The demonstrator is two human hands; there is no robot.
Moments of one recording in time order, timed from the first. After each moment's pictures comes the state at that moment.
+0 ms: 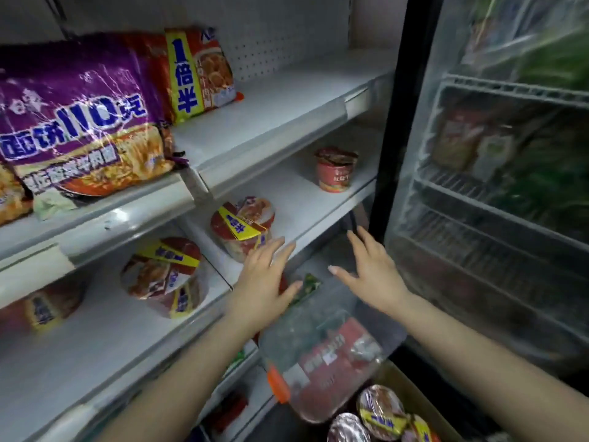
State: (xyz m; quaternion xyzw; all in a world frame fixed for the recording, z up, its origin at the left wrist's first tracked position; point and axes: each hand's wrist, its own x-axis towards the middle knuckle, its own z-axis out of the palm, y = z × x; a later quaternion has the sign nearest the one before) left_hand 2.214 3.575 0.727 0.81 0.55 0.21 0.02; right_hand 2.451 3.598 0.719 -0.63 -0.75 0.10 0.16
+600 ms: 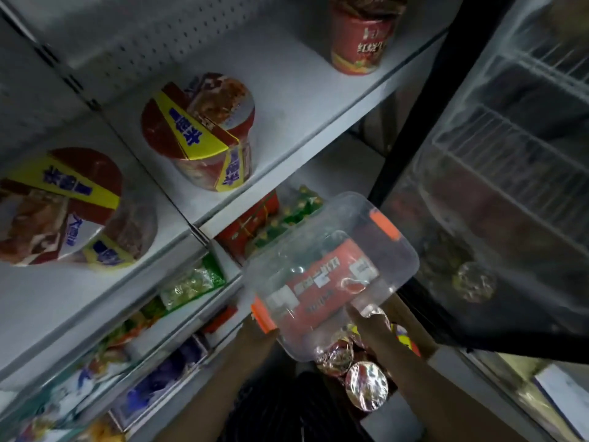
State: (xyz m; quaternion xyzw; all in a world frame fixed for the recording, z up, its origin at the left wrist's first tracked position) left_hand 2.210 3.510 0.498 0.39 0.75 0.06 0.54; right_hand 2.456 3.537 0.447 -0.80 -0.23 0.55 0.07
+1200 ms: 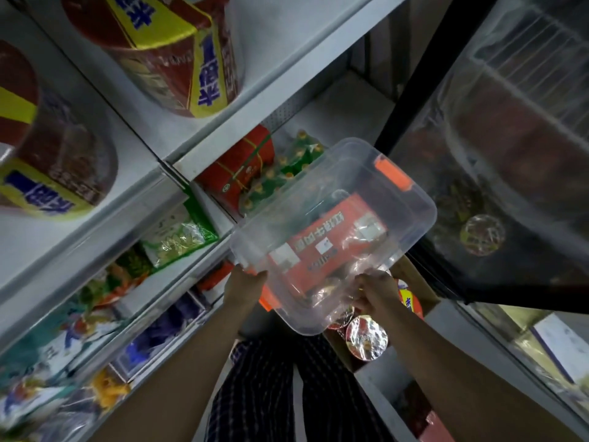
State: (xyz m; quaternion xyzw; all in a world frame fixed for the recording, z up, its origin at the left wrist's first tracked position) left_hand 2.197 3.535 0.412 0.28 0.83 0.10 0.48; right_hand 2.454 3.522 0.395 -0.74 -0.03 0.60 0.29
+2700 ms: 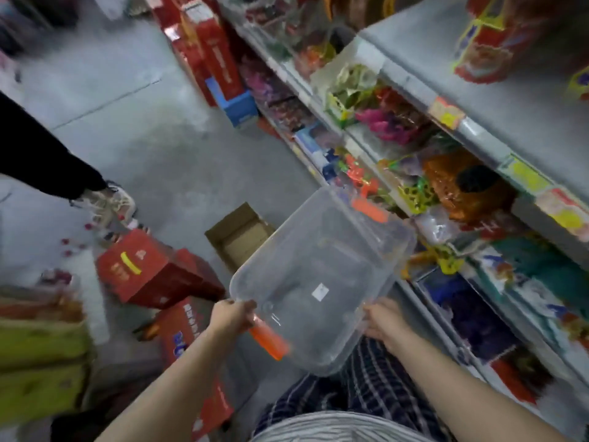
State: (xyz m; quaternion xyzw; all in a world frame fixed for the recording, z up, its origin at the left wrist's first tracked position) left_hand 2.020 2.763 0.527 -0.52 0.67 0.50 0.17; right_hand 1.969 3.049 0.503 -0.37 -0.65 0.58 -0.32
